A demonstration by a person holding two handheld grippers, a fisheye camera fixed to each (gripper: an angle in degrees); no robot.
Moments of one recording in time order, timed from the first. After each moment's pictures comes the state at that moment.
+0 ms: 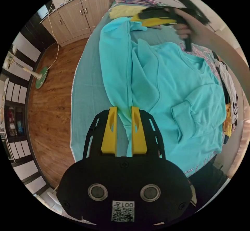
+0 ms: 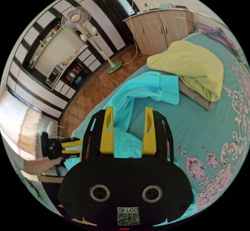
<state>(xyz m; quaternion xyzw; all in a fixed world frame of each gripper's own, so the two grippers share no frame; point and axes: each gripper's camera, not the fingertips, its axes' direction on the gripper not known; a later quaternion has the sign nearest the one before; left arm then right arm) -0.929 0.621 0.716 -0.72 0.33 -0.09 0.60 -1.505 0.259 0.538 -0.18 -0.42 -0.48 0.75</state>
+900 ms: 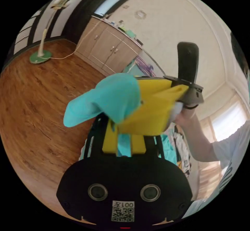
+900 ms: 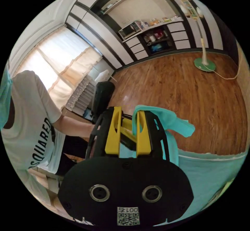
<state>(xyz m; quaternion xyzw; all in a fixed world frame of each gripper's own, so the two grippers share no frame) -1.340 0.849 0.682 -0.51 0.27 -0.50 0.65 -1.832 0.386 0.433 -0.29 -0.55 -0.71 0.34</state>
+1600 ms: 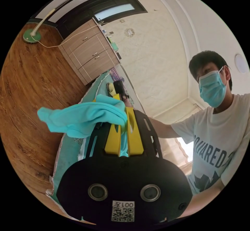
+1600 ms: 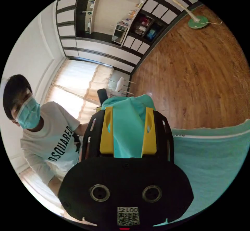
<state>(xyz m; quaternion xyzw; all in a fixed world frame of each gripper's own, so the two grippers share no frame) -1.537 1.028 0.580 -0.35 0.36 -0.64 0.58 -1.972 0.341 0.649 -0.52 -0.58 -0.54 0.33</state>
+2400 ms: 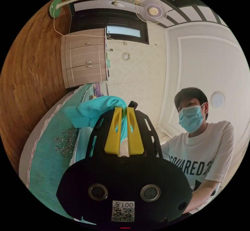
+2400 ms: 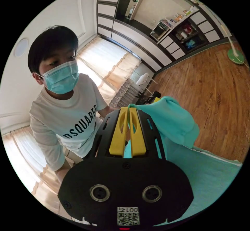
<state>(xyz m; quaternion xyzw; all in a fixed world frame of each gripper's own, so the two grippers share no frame) -1.620 1.203 0.584 -0.18 0.33 -0.80 0.47 -2.033 0.310 0.569 -0.44 -0.64 -0.60 0.19</state>
